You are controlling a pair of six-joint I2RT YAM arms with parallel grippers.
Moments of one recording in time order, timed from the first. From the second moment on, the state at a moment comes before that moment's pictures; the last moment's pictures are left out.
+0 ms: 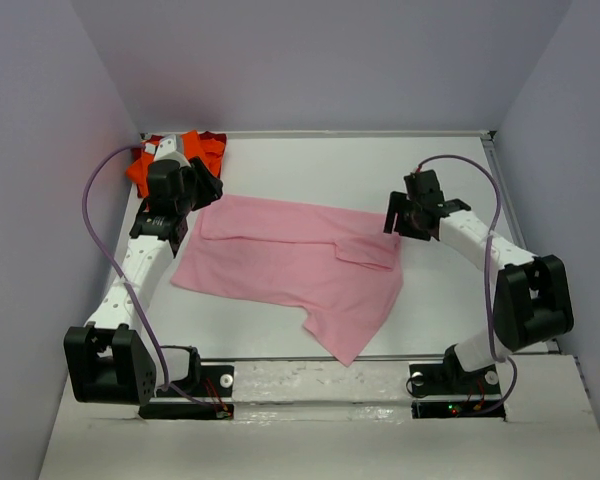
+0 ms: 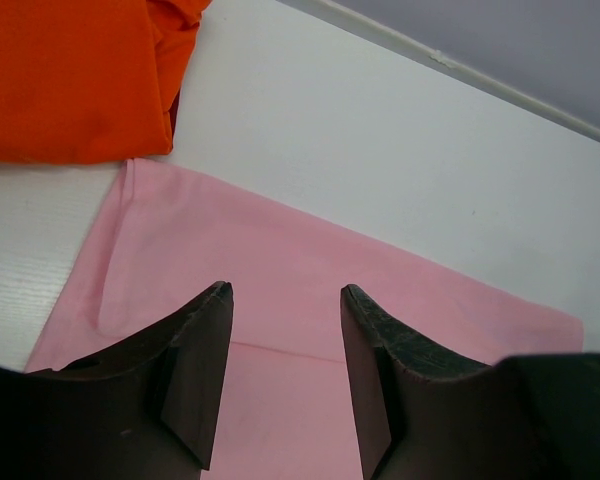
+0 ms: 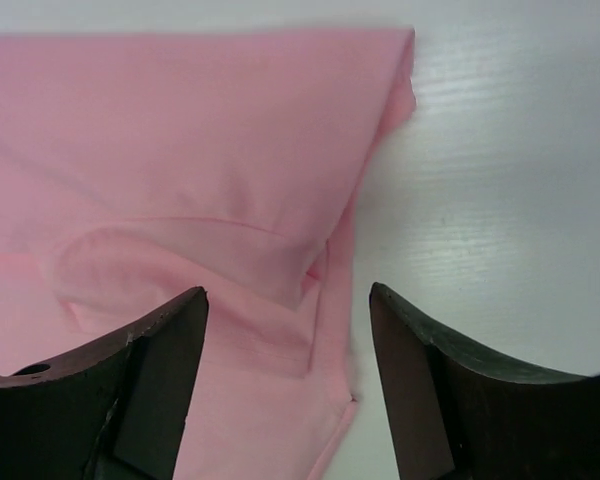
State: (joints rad) left arm -0.08 1.22 0.98 -0.15 0.06 -0.47; right arm 0.28 1.52 1.02 -0.47 0.13 0.44
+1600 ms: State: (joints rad) left arm -0.07 1.21 0.98 -0.15 0.07 -0.47; right arm 0.17 2.10 1.56 -0.52 0.25 0.42
